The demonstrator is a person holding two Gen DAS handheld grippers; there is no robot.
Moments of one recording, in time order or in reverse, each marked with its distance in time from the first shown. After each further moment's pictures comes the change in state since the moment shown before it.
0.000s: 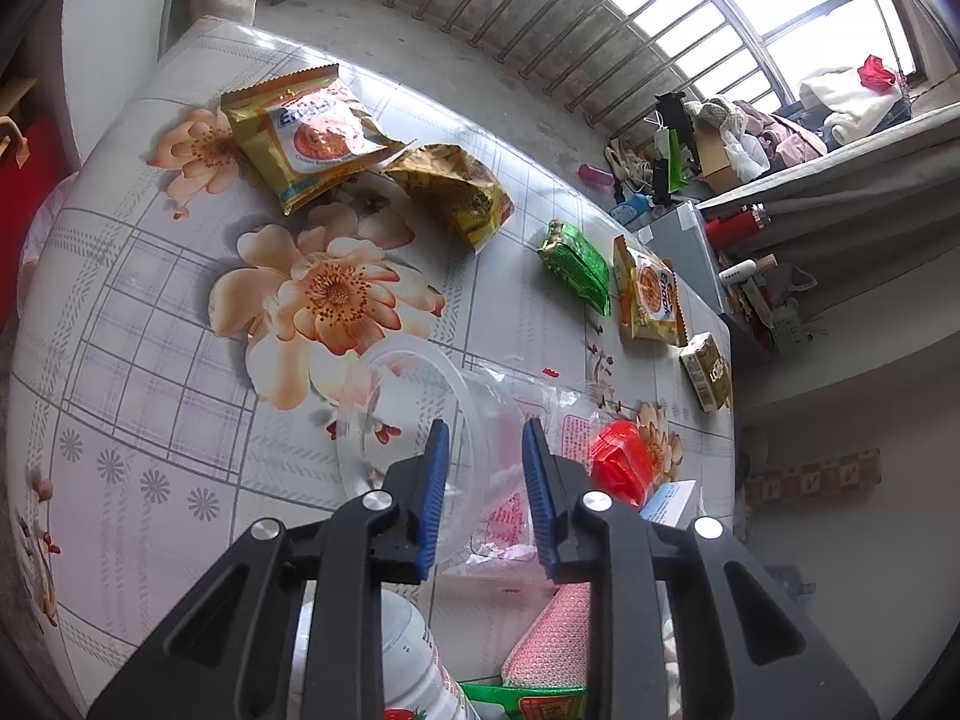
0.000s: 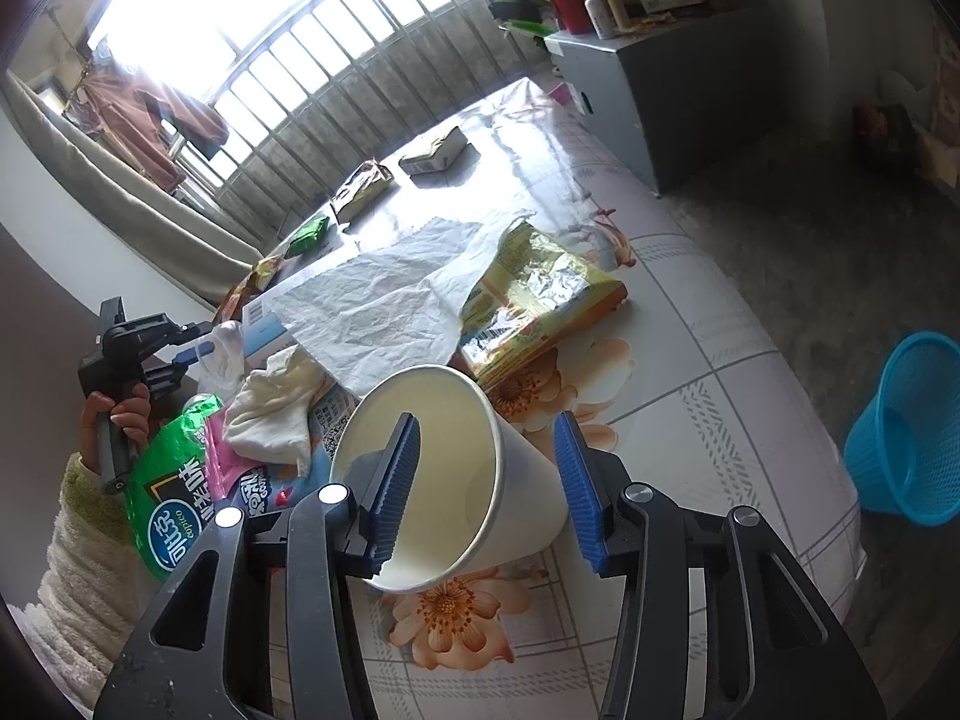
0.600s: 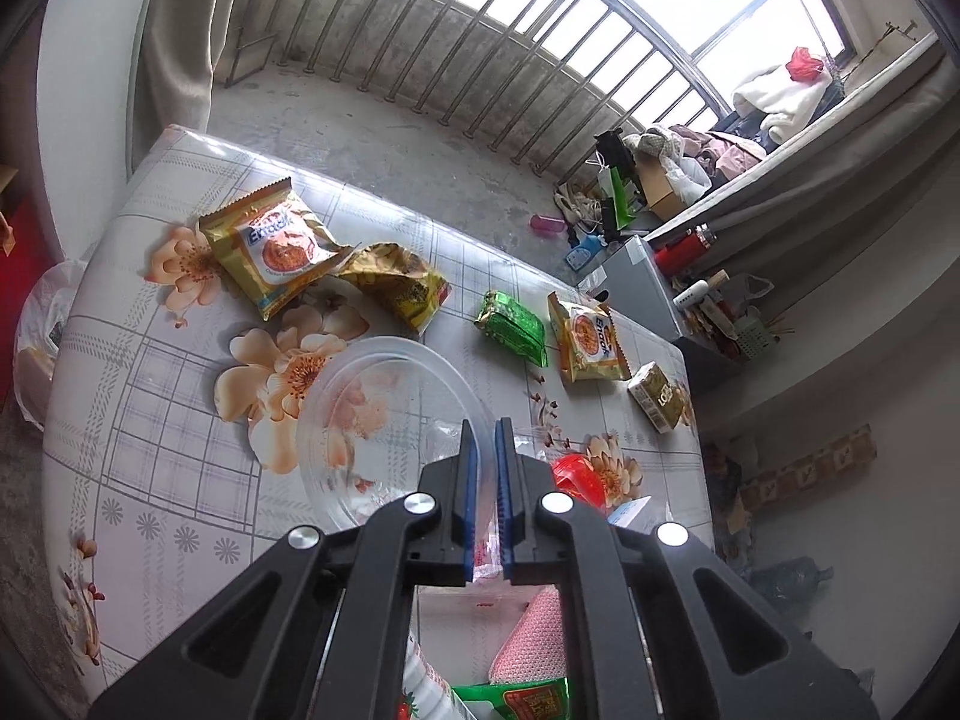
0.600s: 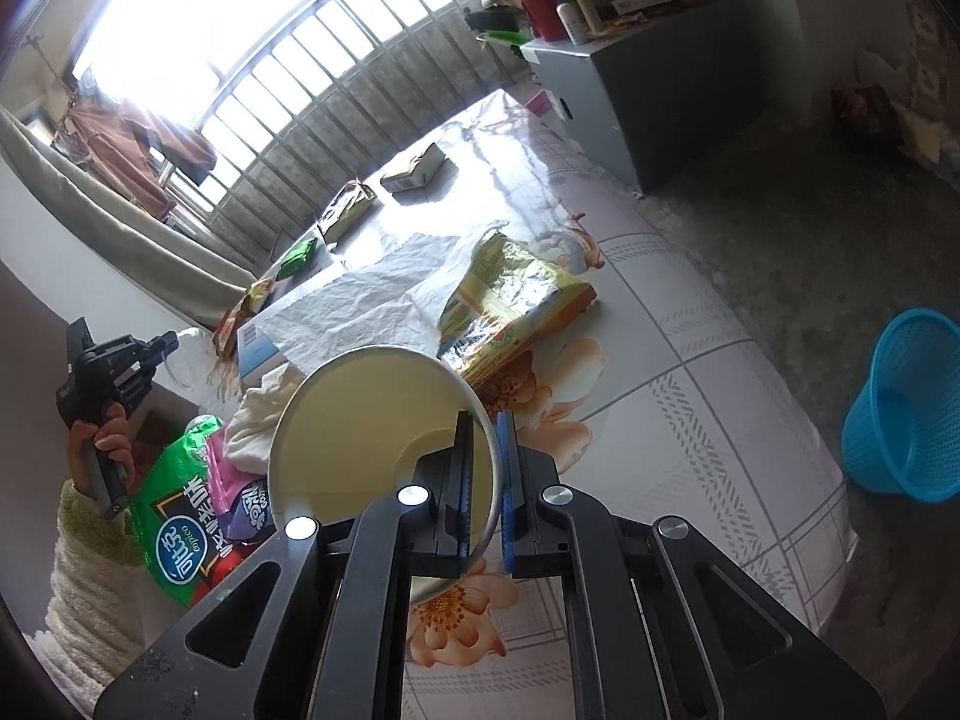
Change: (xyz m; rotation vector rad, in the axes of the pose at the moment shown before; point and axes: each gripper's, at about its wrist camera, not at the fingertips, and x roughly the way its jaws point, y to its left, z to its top) left arm -0.059 -0.025 -0.001 0.131 -0.165 -0.053; right arm -0.014 -0.012 -0.002 0.056 -0.042 -0.008
